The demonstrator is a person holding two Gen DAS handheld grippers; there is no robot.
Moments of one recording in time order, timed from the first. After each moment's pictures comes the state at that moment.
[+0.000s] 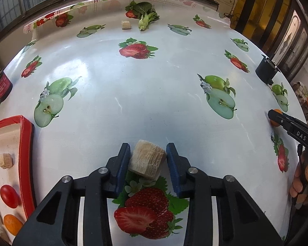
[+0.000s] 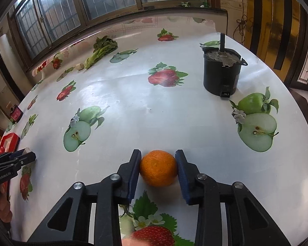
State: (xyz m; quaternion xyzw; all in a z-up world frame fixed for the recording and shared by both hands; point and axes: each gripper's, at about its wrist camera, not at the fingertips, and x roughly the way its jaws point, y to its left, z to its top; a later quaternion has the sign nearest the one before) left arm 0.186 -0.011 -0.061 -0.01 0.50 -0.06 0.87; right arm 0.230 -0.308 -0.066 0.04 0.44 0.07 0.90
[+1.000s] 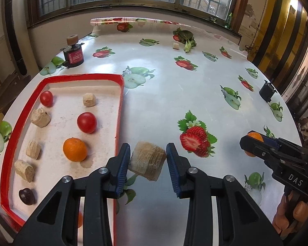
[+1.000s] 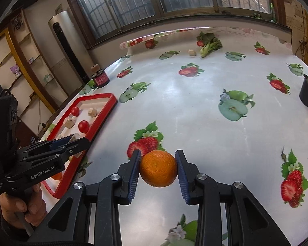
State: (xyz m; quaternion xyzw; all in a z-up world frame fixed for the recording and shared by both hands) left arm 0.051 0.076 -0.017 -0.08 0.43 0.03 0.90; right arm 0.117 -0.130 -0.022 0.02 0.42 0.29 0.86
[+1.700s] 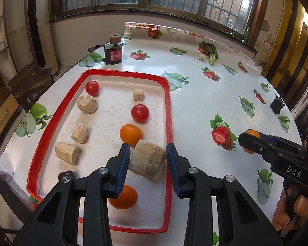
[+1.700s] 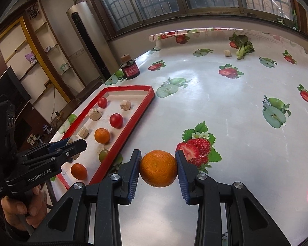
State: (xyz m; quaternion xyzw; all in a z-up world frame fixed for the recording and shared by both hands) left arm 0.001 0.131 -0.005 -0.11 0.41 0.09 0.90; right arm 0.097 -0.066 -0.014 0.00 0.42 0.34 0.84
